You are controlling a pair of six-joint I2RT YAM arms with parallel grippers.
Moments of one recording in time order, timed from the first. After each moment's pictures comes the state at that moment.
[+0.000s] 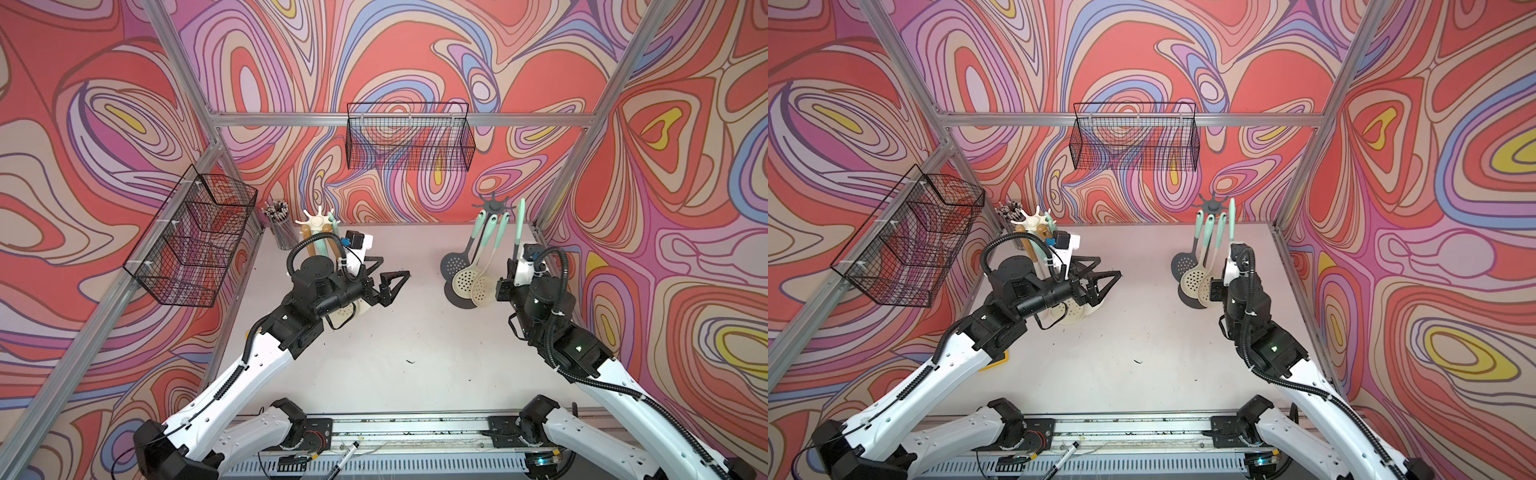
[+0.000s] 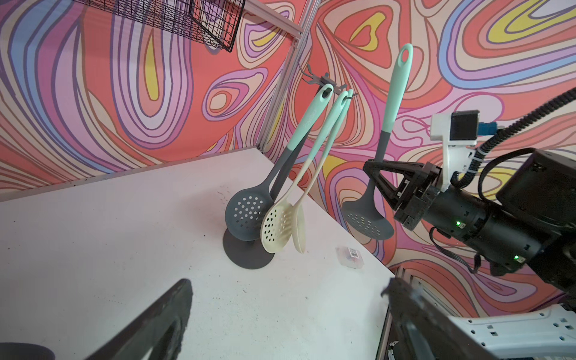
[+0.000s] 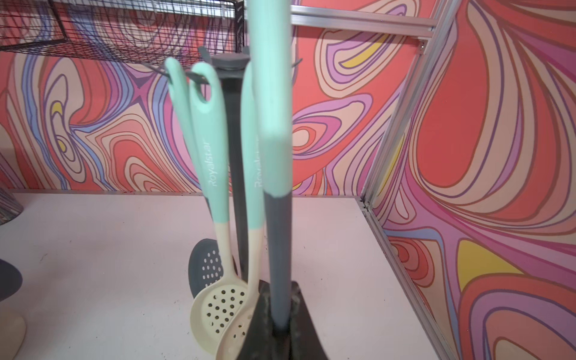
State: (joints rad) left arm -0.59 1.03 1.00 -0.09 0.36 -0.38; right arm 0.51 0.81 0.88 -0.26 0.60 0.02
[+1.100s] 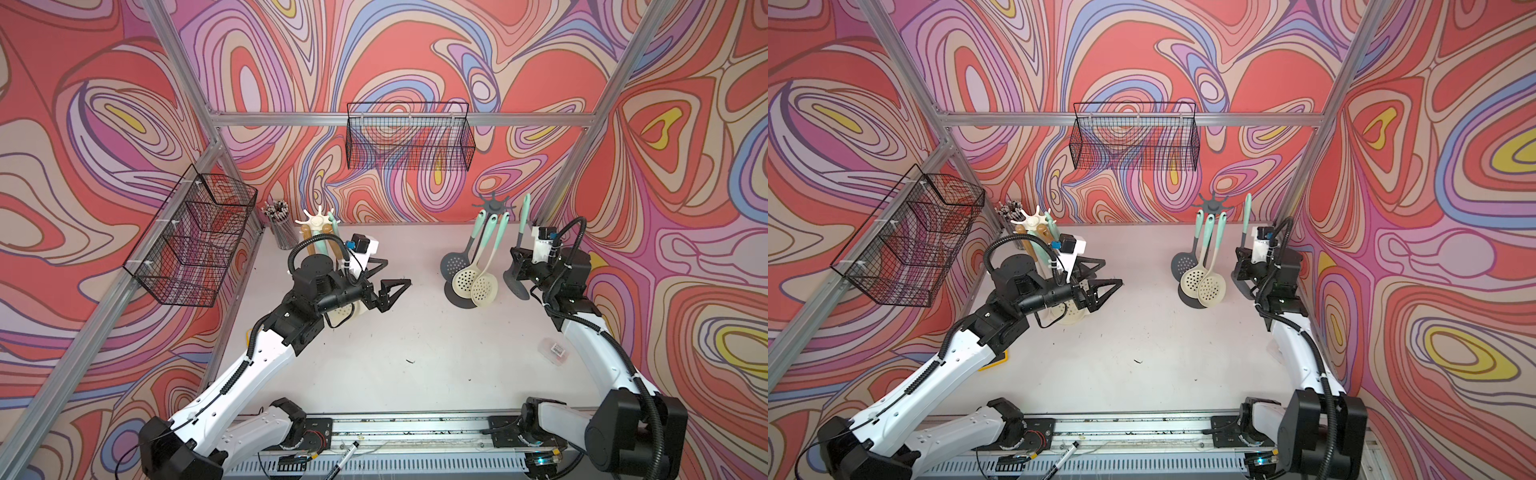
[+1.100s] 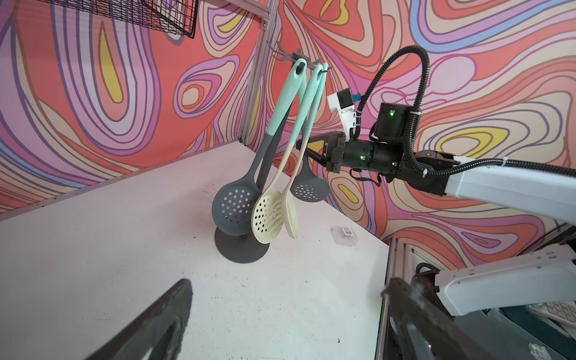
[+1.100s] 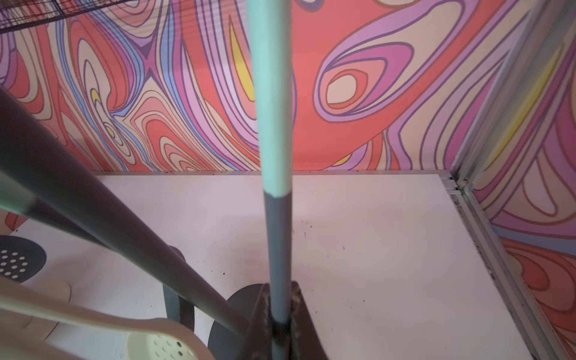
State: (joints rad) left arm -0.55 1.06 0.97 -0.06 0.53 -0.27; right arm -0.16 1.21 0.84 0.08 -0.42 0.01
